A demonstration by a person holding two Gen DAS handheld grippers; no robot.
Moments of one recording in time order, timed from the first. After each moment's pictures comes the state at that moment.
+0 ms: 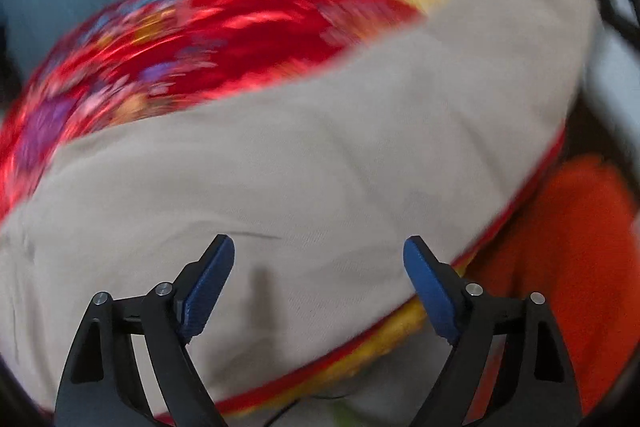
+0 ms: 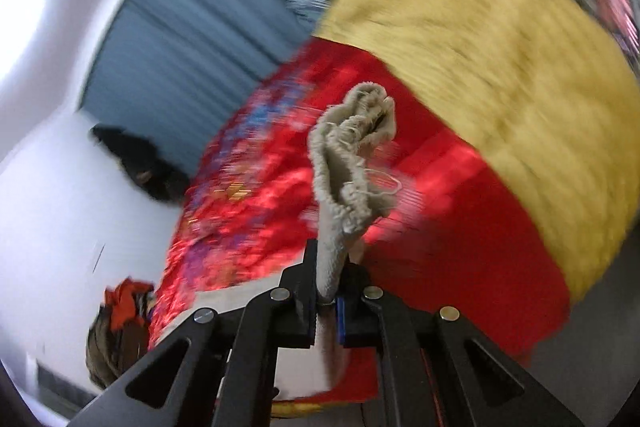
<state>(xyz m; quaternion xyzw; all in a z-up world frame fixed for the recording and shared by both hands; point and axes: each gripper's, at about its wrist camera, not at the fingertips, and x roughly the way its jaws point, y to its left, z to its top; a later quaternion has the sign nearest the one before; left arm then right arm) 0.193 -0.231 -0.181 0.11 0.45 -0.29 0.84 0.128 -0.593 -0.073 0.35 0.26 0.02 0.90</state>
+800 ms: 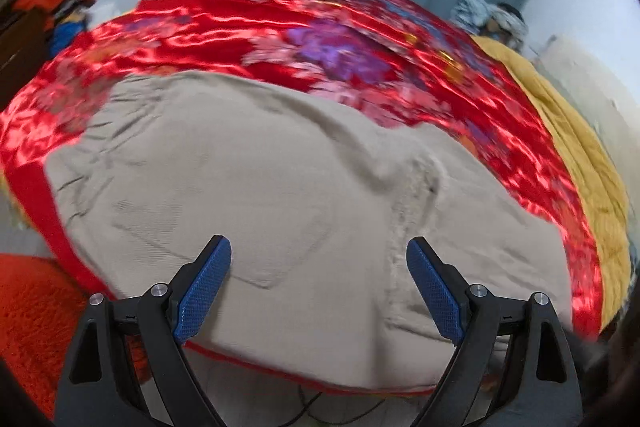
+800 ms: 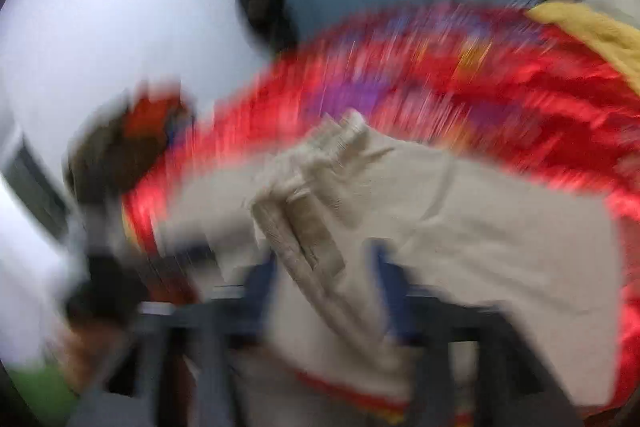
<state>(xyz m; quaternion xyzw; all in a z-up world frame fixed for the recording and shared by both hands) 0.224 0.066 -0.177 -0.14 0.43 0.00 0.89 0.236 -0.139 -0.197 0.04 0.43 0.22 0.88</state>
